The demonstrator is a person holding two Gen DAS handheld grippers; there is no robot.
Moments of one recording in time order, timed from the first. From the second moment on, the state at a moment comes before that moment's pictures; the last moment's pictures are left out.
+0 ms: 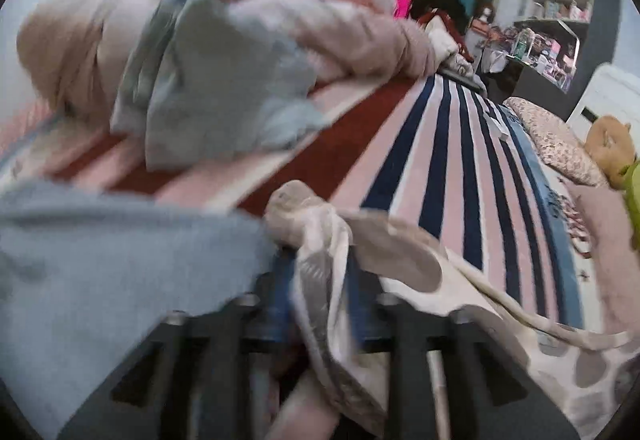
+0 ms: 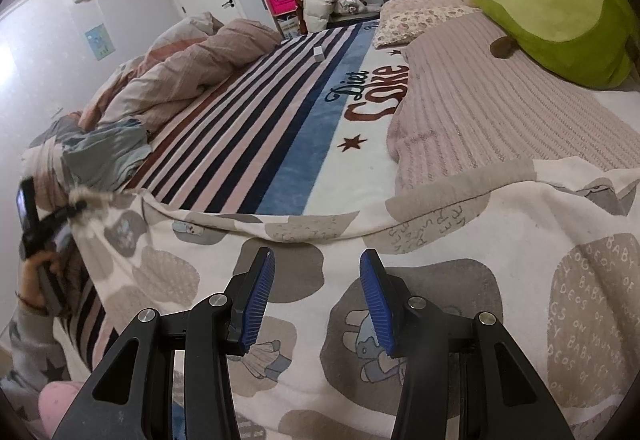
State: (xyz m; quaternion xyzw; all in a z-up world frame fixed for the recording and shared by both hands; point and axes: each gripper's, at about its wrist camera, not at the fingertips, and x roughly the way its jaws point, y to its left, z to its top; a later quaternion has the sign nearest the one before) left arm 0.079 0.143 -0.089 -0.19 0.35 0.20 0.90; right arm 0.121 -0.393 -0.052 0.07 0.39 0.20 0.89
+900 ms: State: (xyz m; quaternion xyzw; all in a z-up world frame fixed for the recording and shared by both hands) left arm 0.092 0.095 -0.050 -0.14 0.30 0.11 0.94; right arm 0.112 -0.413 -0.061 0.08 0.40 0.19 0.89
